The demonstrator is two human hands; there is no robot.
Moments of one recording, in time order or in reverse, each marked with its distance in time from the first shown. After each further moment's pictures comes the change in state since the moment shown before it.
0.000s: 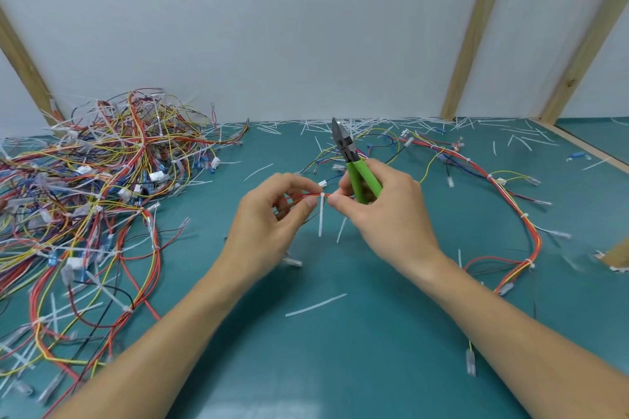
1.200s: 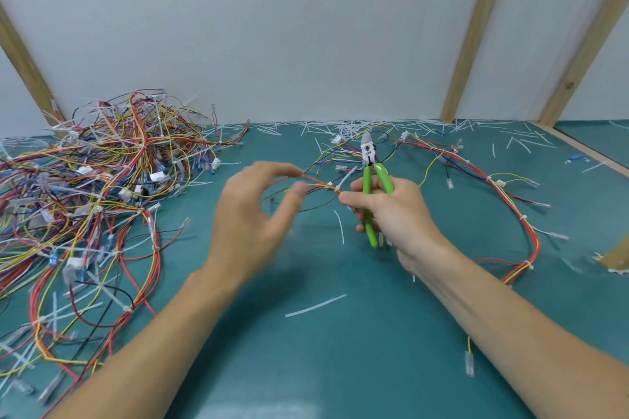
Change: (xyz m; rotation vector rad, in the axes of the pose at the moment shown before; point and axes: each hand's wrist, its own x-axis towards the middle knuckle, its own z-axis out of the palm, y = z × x) left_hand 0.002 0.003 -0.012 0.344 0.221 0.215; right_hand 0.010 0.014 0.000 0.488 -0.073 0.494
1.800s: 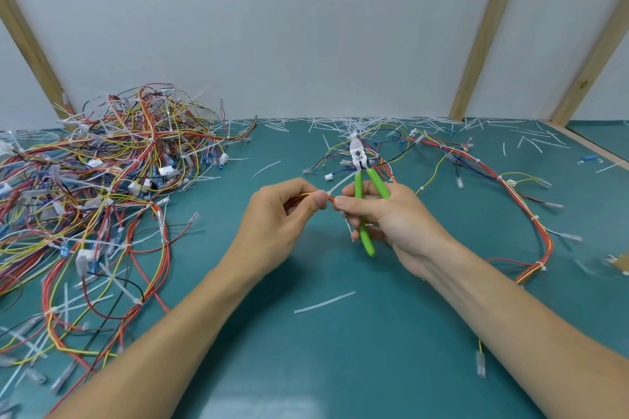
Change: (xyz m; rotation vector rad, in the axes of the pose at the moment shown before) left_hand -0.005 0.001 0.010 -0.303 -0.258 -0.274; right_hand -0.009 -0.002 0.005 0.032 -0.234 0.086
